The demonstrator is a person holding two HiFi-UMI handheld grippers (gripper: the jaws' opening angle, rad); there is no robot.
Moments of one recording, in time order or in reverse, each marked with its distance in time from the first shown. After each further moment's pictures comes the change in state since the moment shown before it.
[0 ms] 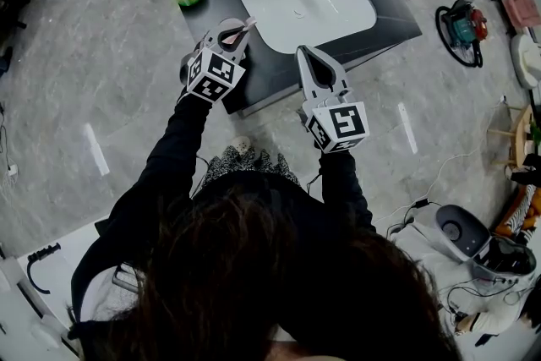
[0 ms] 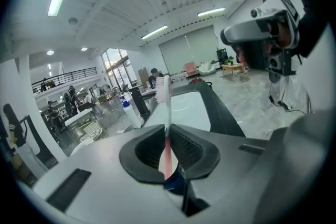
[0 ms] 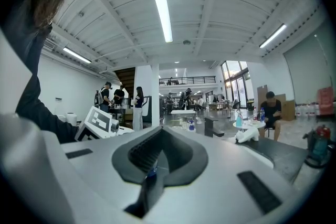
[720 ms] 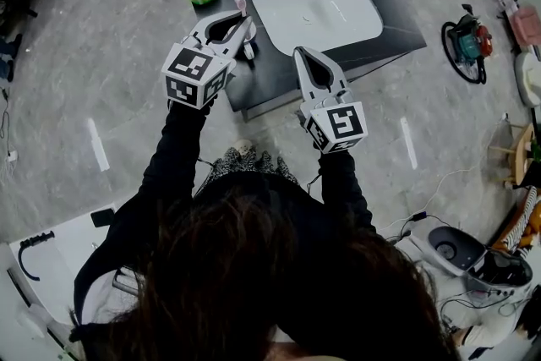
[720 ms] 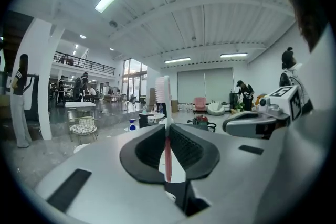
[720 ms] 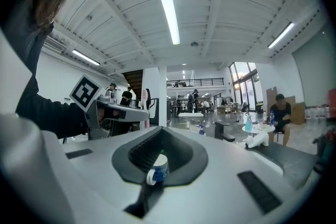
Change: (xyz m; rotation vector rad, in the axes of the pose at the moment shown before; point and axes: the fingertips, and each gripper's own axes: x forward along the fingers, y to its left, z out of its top) left arm -0.090 0.036 0.092 -0.377 -0.297 0.028; right arm 0.004 0.024 0.011 -0.028 -0.027 0.083
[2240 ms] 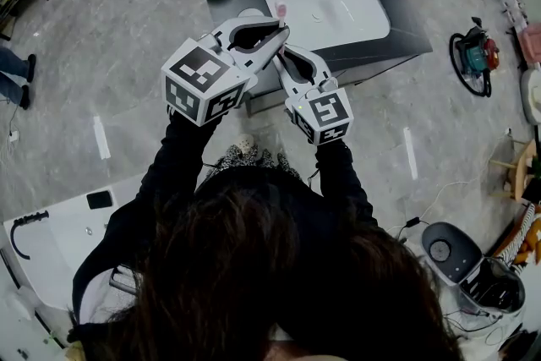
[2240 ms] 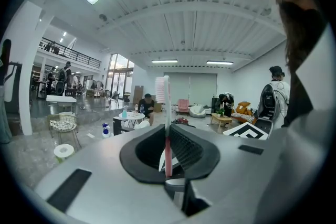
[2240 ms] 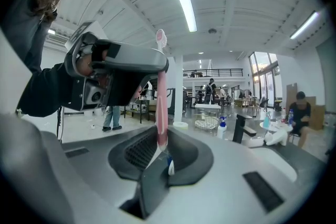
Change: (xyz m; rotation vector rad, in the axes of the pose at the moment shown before) left arm -0.037 -0.095 0.058 -0.045 0.012 -0.189; right arm 0.010 0.055 -0.020 -0.054 0.126 0.194
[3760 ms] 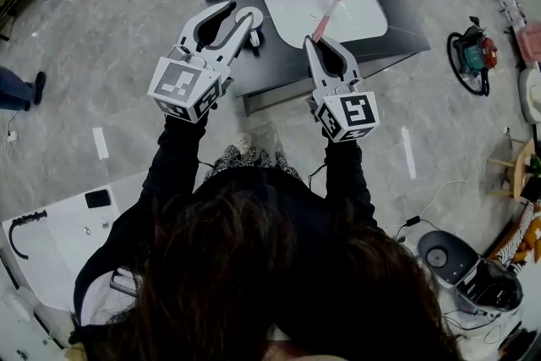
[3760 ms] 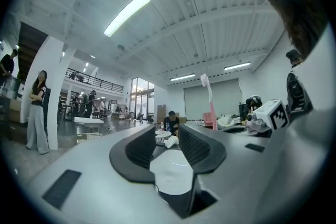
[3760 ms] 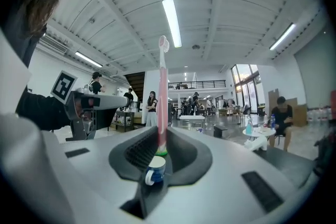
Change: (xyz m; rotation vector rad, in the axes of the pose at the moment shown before) left arm -0.038 0.063 -0.010 0.072 -0.227 0.283; right arm -0.040 -0.060 0.028 0.040 -0.146 -0.171
